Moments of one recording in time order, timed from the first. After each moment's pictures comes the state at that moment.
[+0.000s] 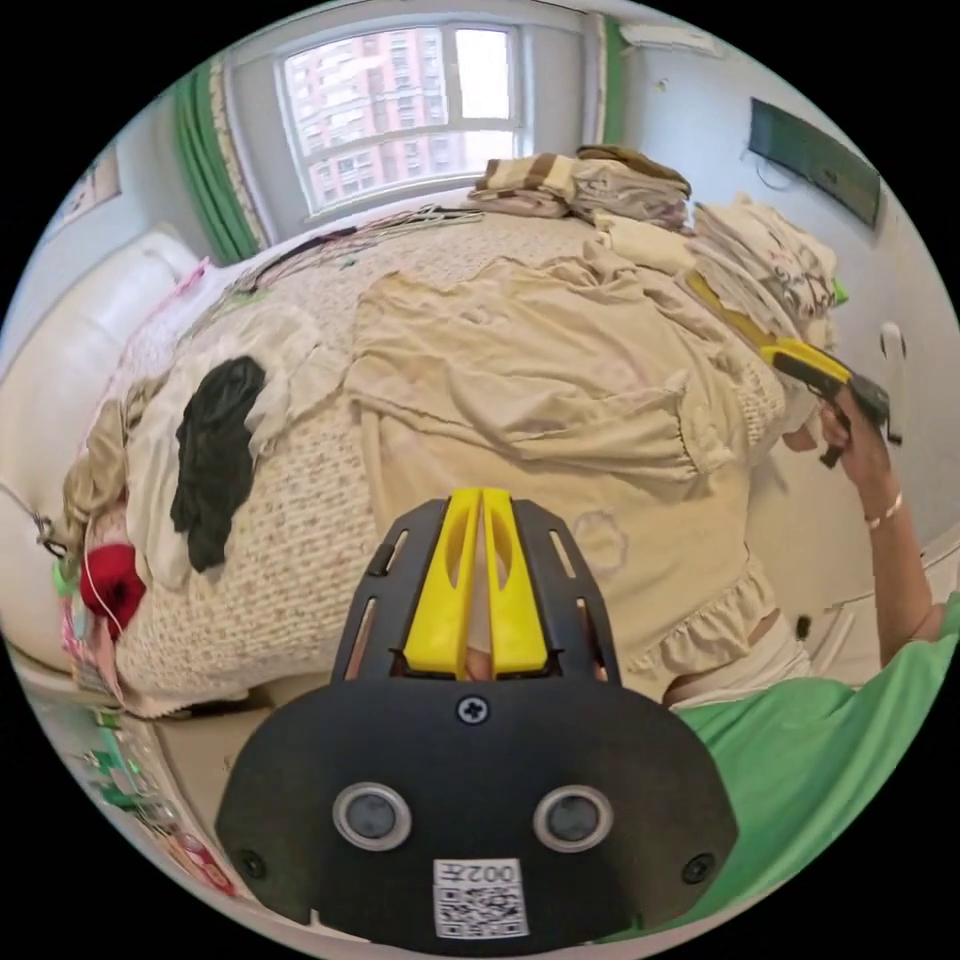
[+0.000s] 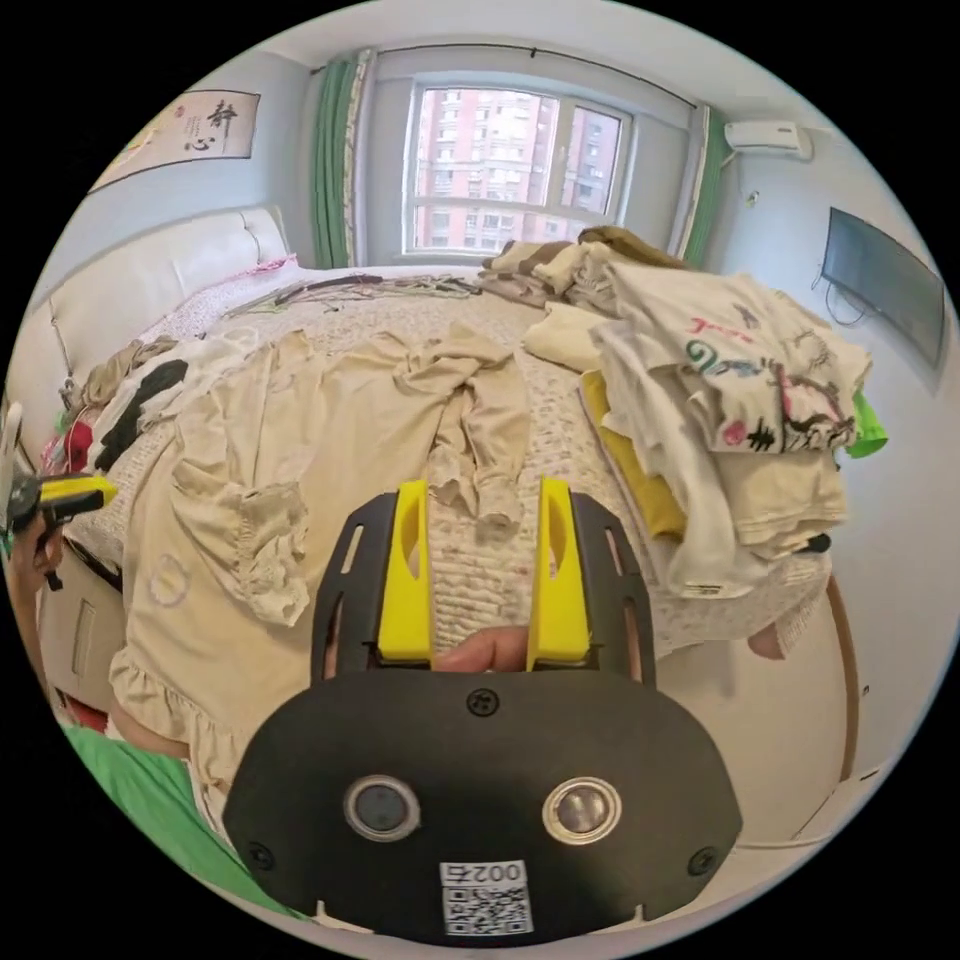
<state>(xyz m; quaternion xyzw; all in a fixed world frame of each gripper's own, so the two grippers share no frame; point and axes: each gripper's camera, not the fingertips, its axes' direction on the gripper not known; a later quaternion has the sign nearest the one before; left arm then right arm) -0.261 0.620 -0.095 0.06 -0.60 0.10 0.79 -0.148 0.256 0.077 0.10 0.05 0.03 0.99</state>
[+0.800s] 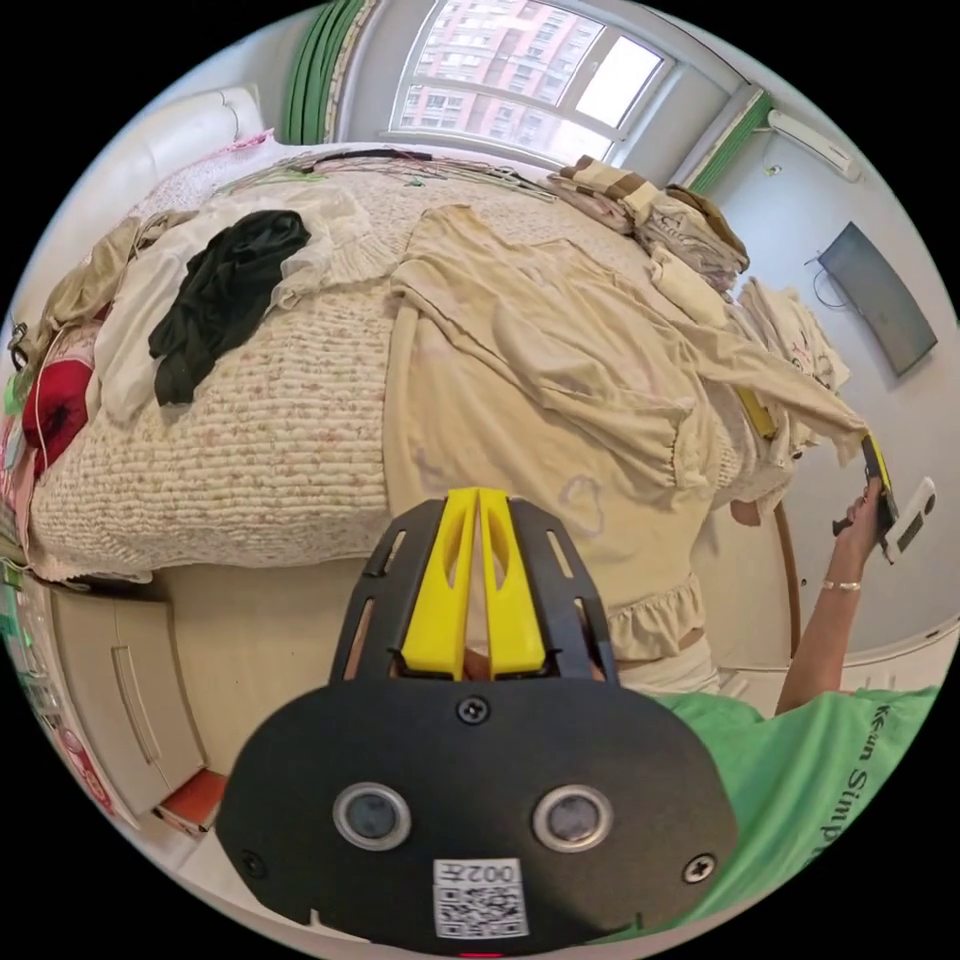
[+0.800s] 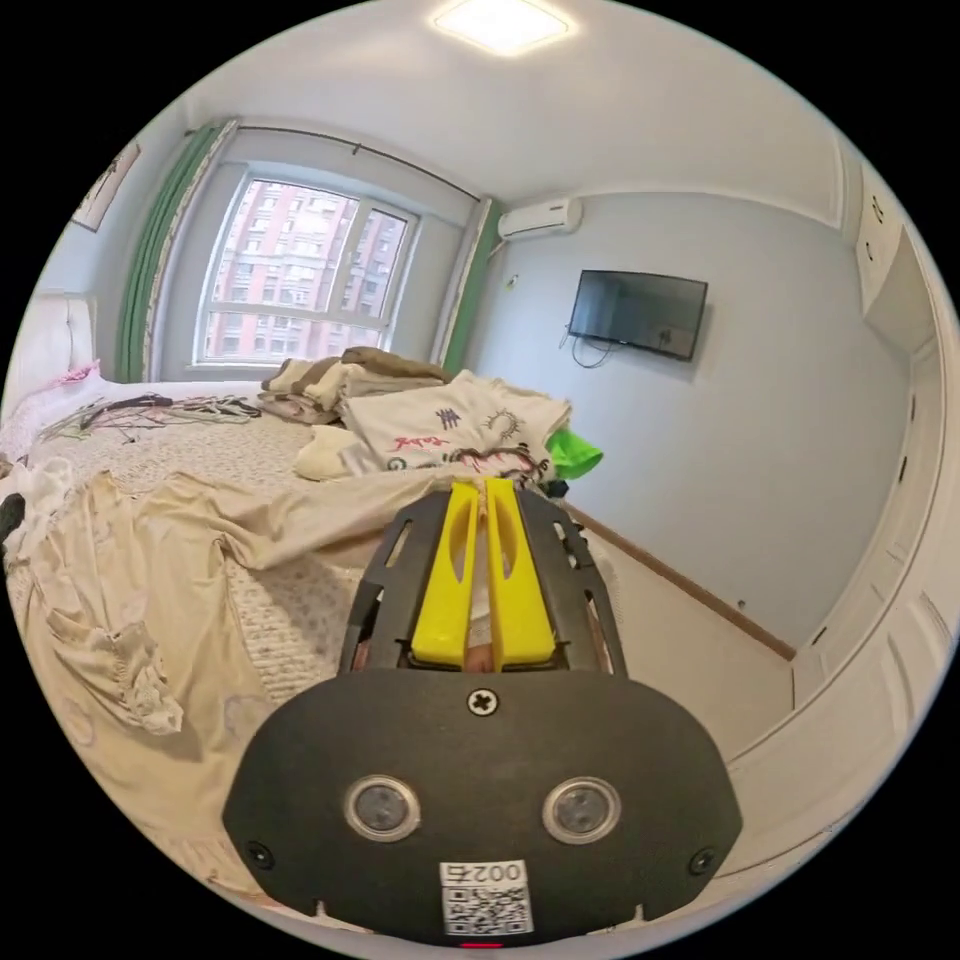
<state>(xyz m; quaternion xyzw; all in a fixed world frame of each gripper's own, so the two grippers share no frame) -0.315 0.666 -0.137 0.12 -0.50 -0.05 0.86 -0.158 0.343 -0.120 0.26 0.34 0.19 0.88</state>
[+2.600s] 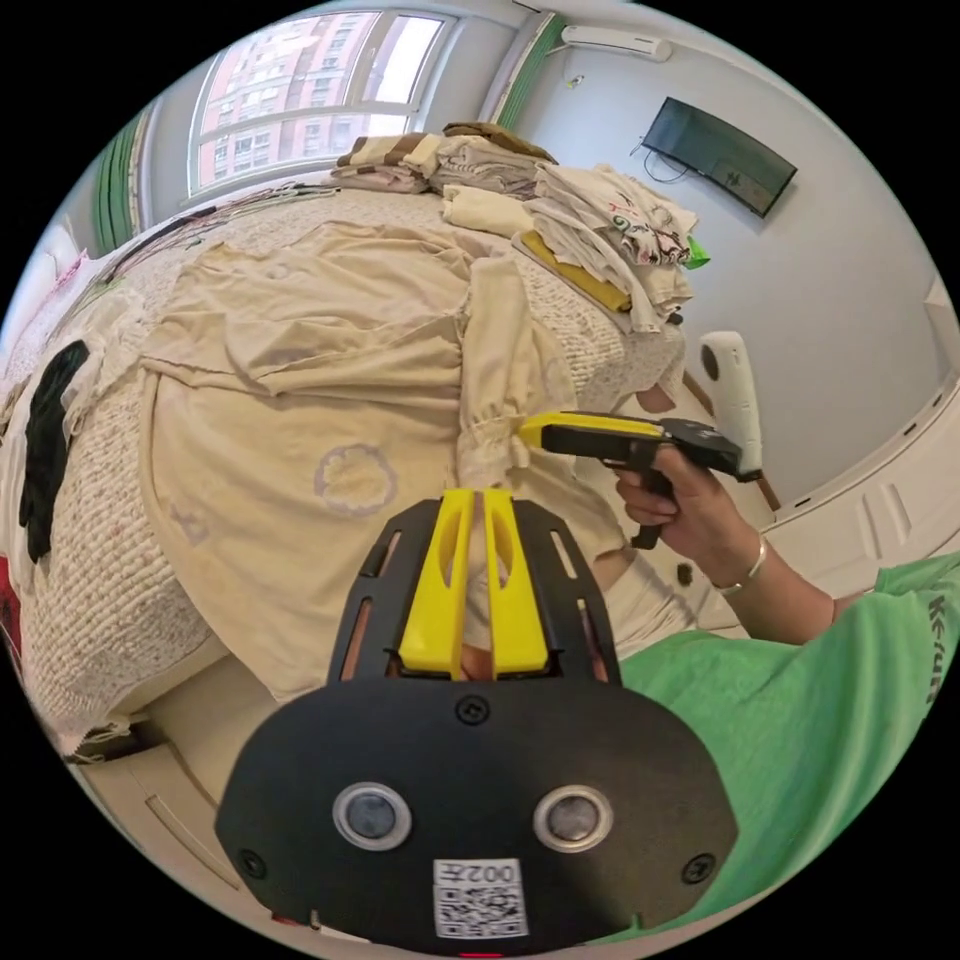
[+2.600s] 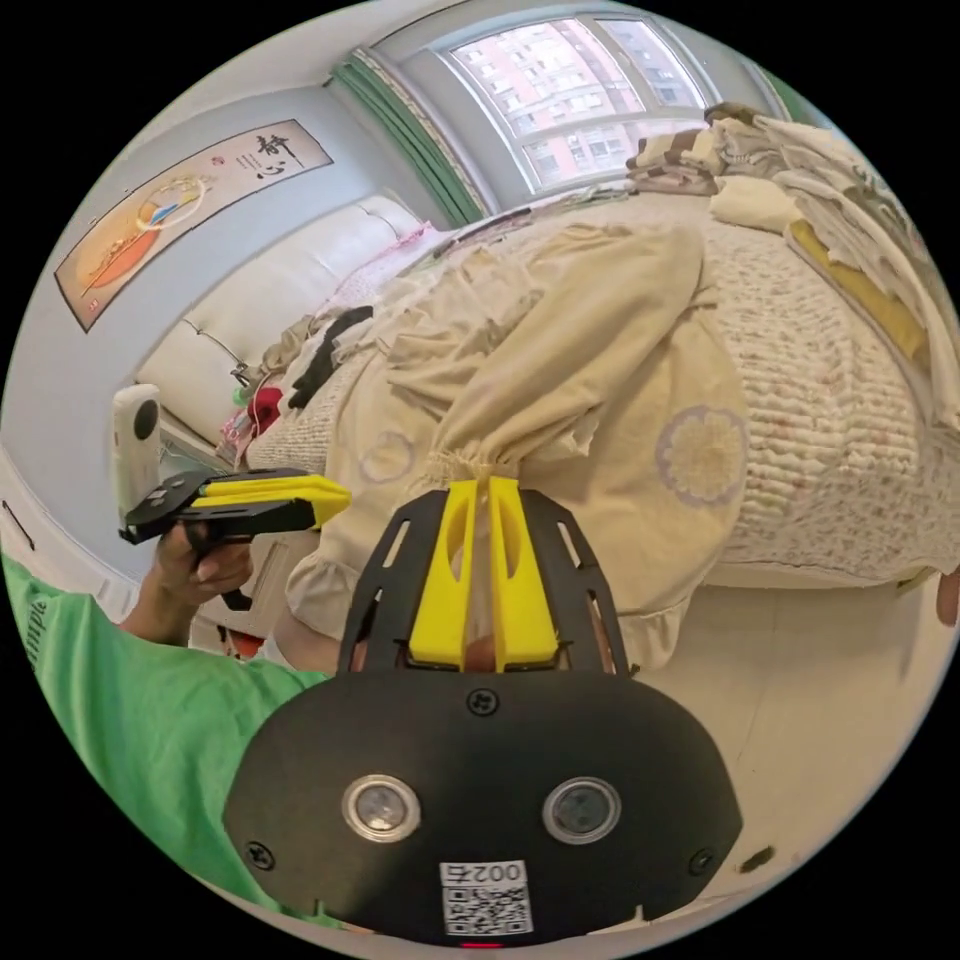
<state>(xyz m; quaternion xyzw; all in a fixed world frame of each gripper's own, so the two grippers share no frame) -0.346 0.746 0.016 0.02 -0.43 0.14 0.89 -0.280 0.363 0.083 0.06 -0.24 0.01 0.97</state>
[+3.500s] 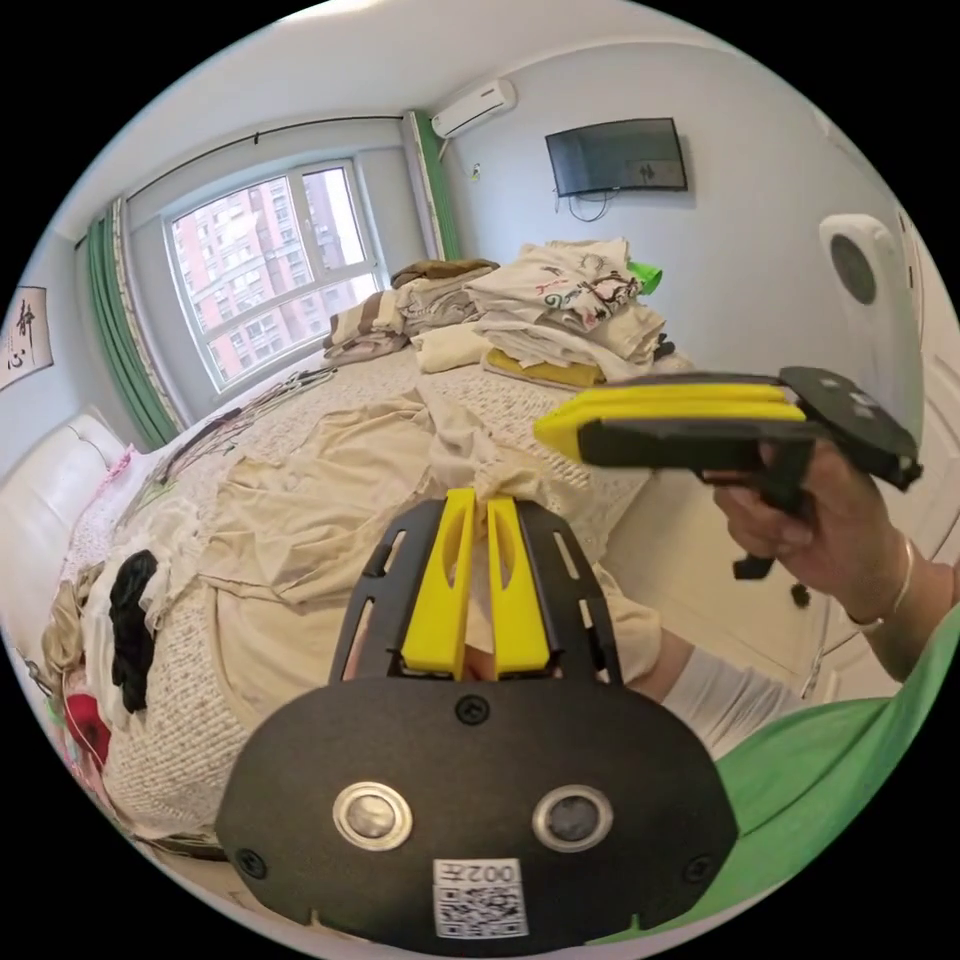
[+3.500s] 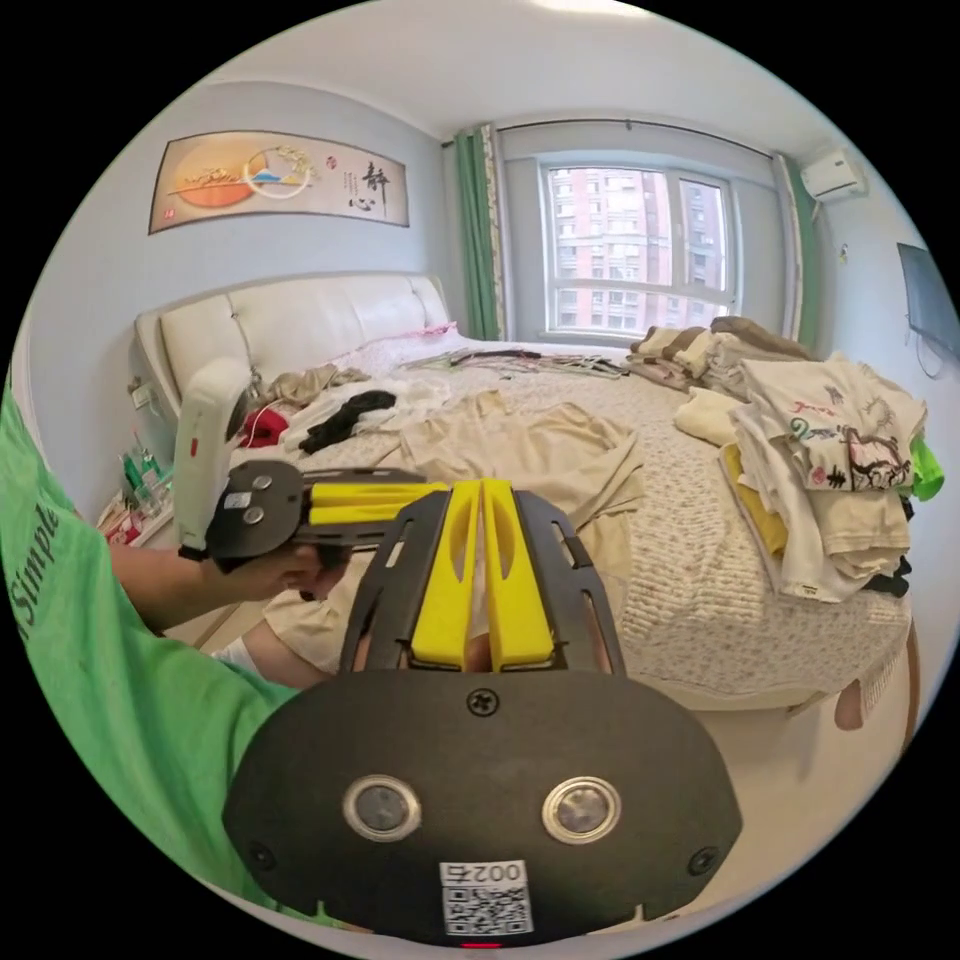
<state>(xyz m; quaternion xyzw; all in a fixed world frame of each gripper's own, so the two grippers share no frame) -0.285 0.797 0.112 0.11 -0.50 0.34 0.79 -0.263 0.375 -0.002 0.24 -0.12 -0.08 0.96</state>
